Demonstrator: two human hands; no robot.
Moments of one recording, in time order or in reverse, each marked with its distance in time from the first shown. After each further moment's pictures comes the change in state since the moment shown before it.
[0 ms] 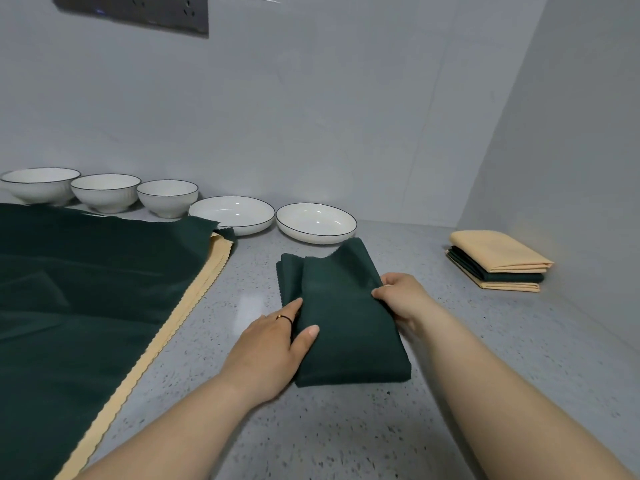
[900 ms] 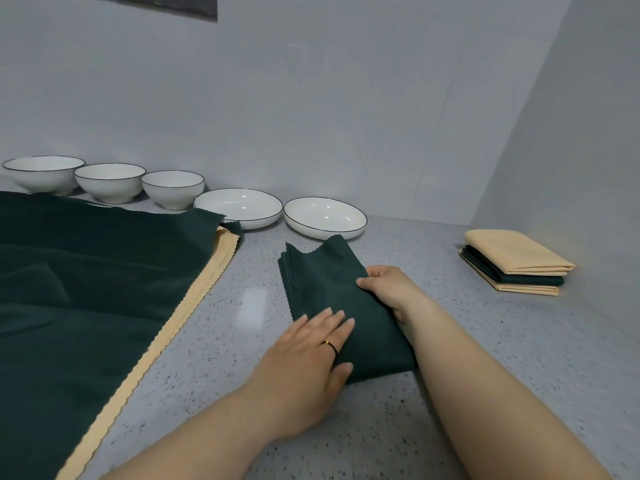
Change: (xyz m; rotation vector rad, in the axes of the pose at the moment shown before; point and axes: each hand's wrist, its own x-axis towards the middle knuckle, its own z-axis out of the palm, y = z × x) left_hand -0.005 0.010 0.015 0.272 -0.053 0.319; right_hand 0.026 -0.007 0.025 0.065 -0.131 0.010
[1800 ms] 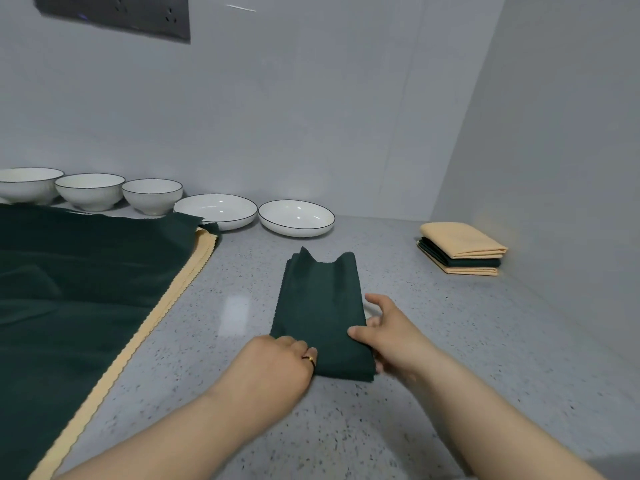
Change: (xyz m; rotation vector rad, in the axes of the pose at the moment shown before) left_hand -0.033 0.013 0.009 0.485 0.183 0.301; right_hand -0.126 0.030 -0.013 -0.116 -0.003 -0.025
